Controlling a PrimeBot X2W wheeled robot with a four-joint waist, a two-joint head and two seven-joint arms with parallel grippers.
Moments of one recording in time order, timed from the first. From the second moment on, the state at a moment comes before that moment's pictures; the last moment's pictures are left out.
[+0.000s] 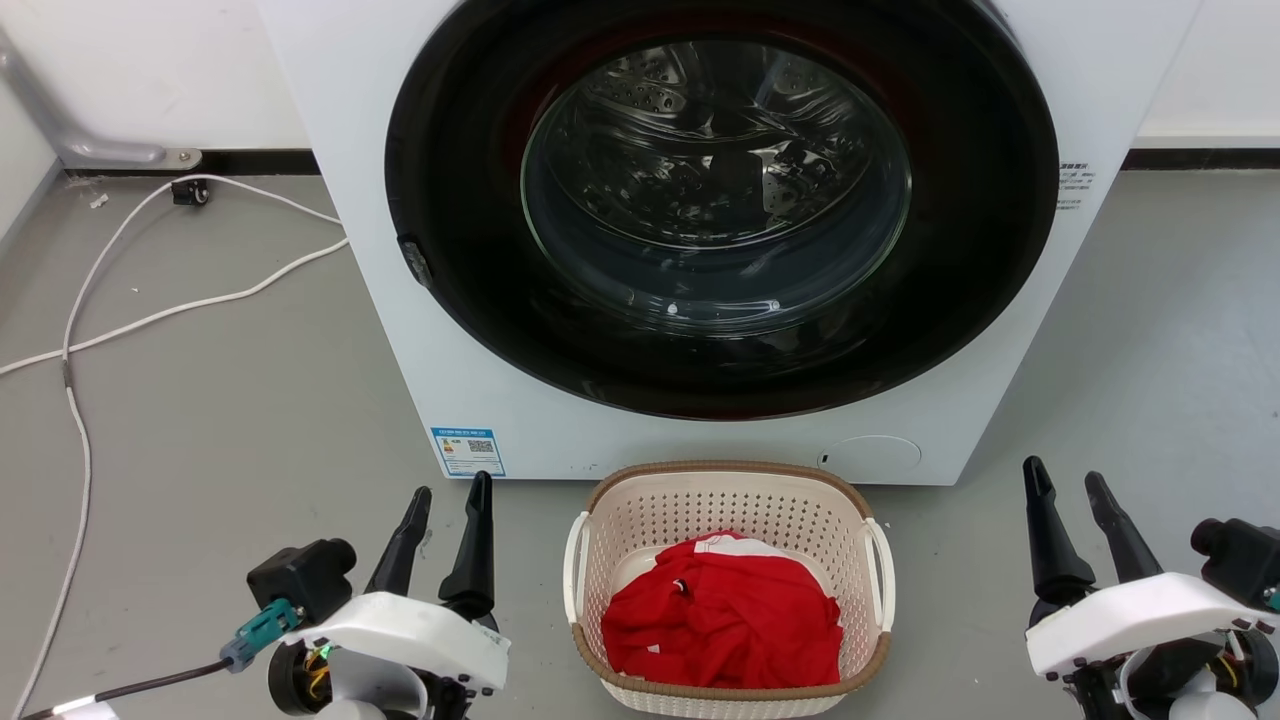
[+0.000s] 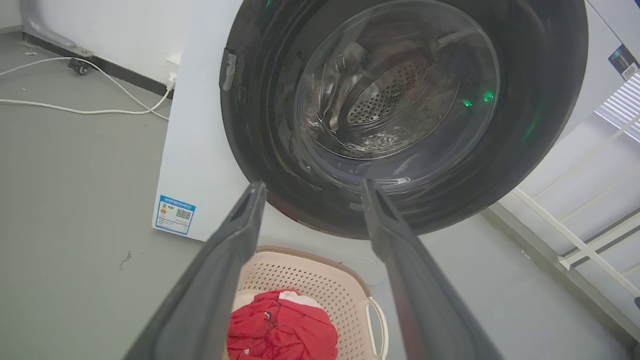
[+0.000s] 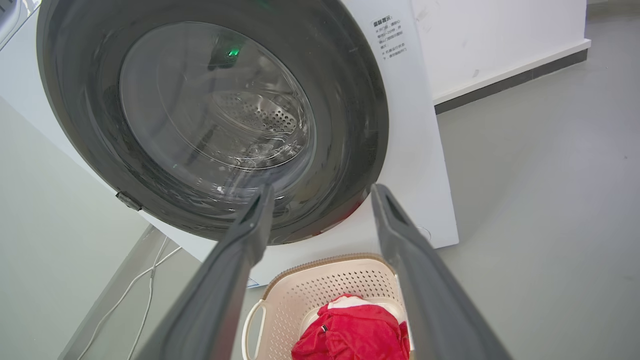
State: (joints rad) left arm -0.09 0.05 -0.12 0.24 -0.59 -0.09 -0.14; right arm -0.05 -0.05 -0.08 0.17 0.48 0.13 -0.04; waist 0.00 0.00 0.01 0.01
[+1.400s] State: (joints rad) left arm -0.11 0.05 -0.19 0.27 -0.21 -0.07 -0.23; right arm -0.04 -0.05 -0.08 0.15 0.16 0.13 -0.08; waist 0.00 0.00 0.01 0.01
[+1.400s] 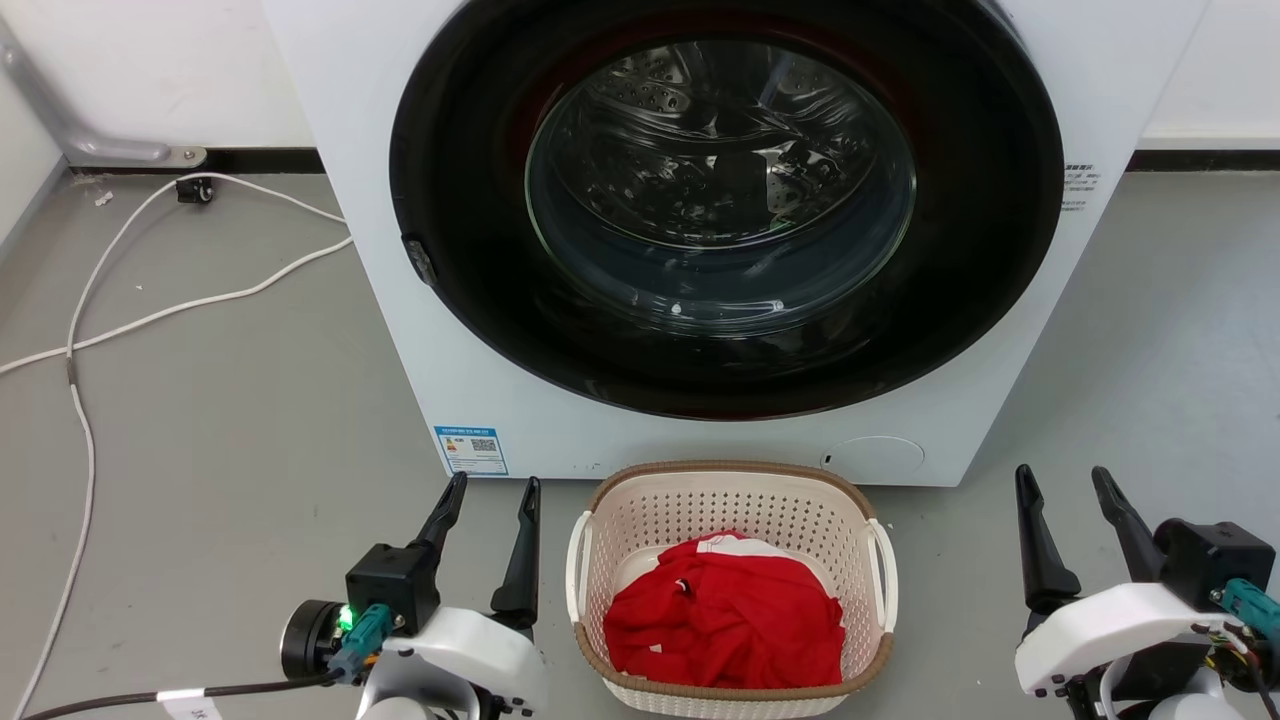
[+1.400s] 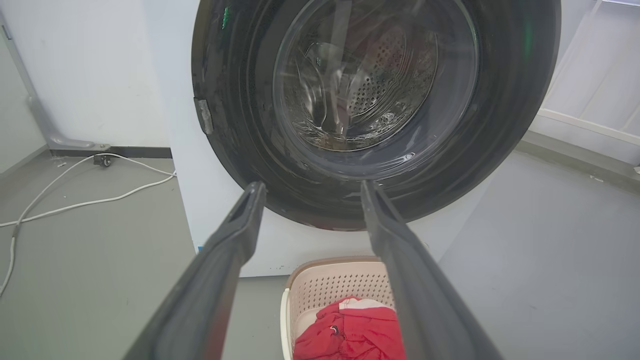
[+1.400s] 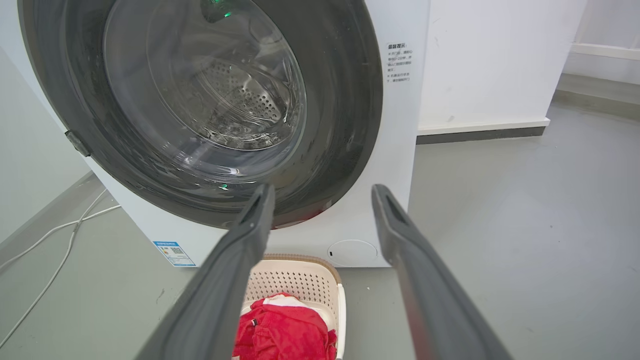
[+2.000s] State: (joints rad) left arm -0.11 0.05 -0.20 0.28 -0.11 -0.06 -0.26; right arm -0.04 -0.05 -0.08 0.16 0.06 0.13 -0.11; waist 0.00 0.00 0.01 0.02
